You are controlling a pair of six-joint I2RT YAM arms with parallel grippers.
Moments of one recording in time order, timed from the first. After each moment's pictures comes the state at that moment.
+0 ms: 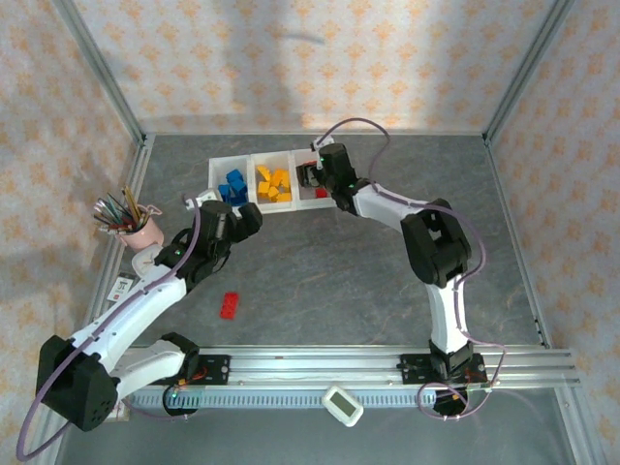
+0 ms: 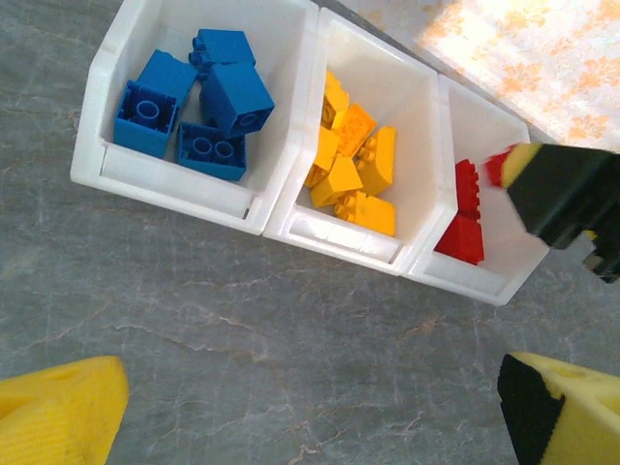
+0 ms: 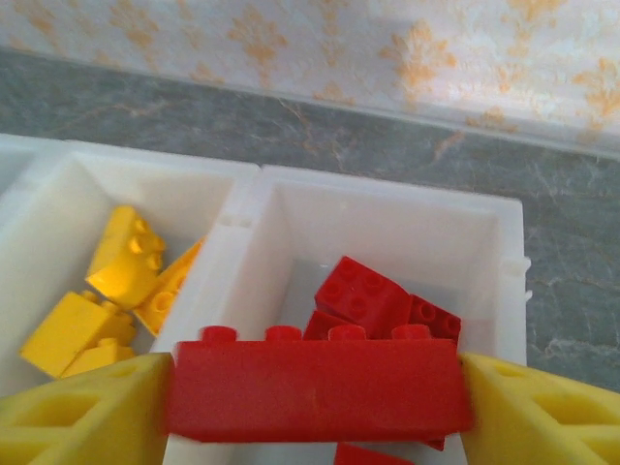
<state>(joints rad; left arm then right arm) -0.40 1.05 0.75 -0.33 -0.26 -0.80 0.55 2.09 1.53 0.05 0.10 0.17</state>
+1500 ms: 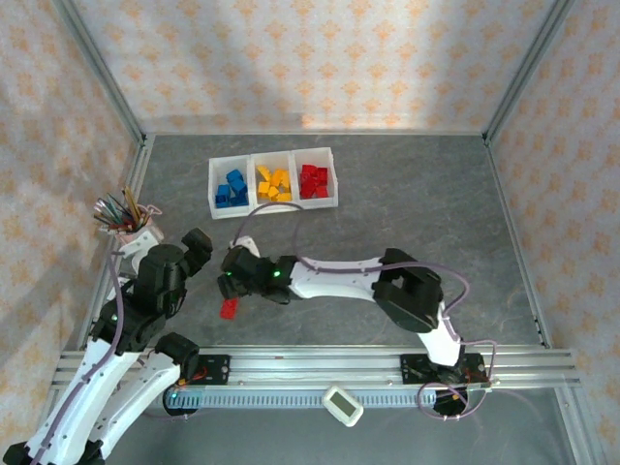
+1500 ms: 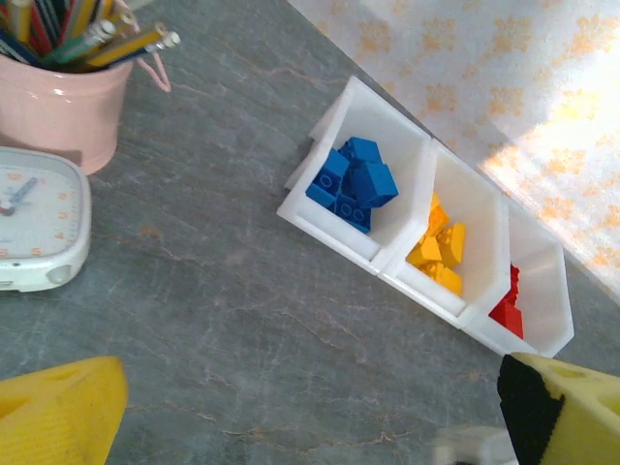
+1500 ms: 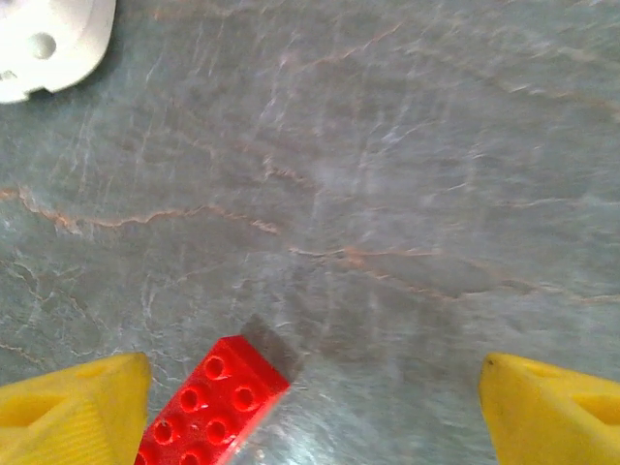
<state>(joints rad) -0.39 0.49 0.74 -0.85 -0.50 -0.95 1.24 2.06 1.53 -0.36 0.22 0.65</state>
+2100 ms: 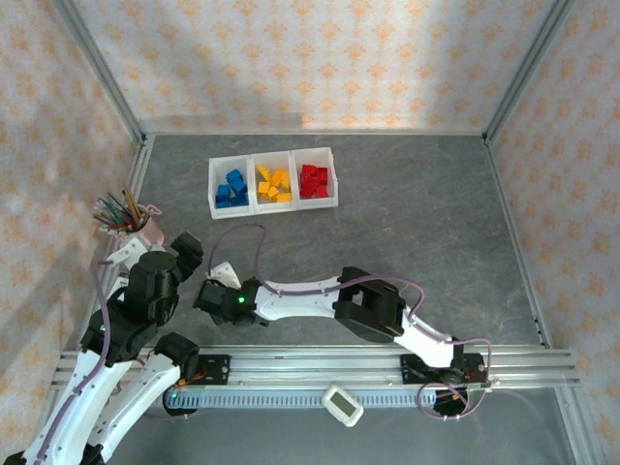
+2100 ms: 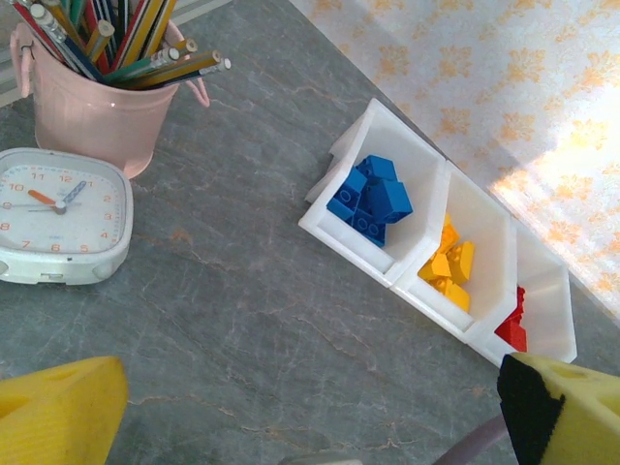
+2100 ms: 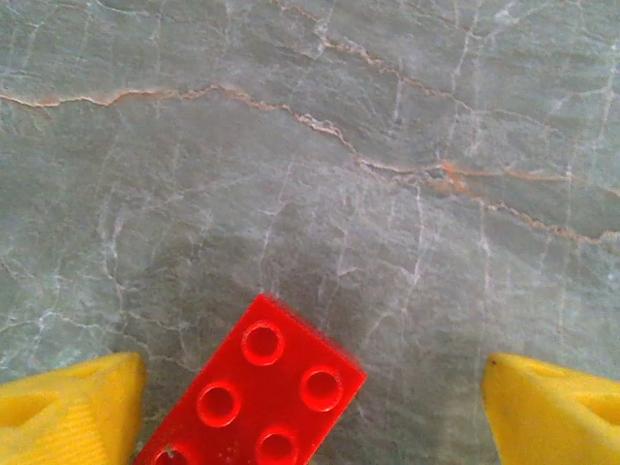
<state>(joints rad) -0.39 0.45 0.77 -0.94 -0.53 -0.99 1.36 2.29 1.78 -0.59 0.40 0.67</state>
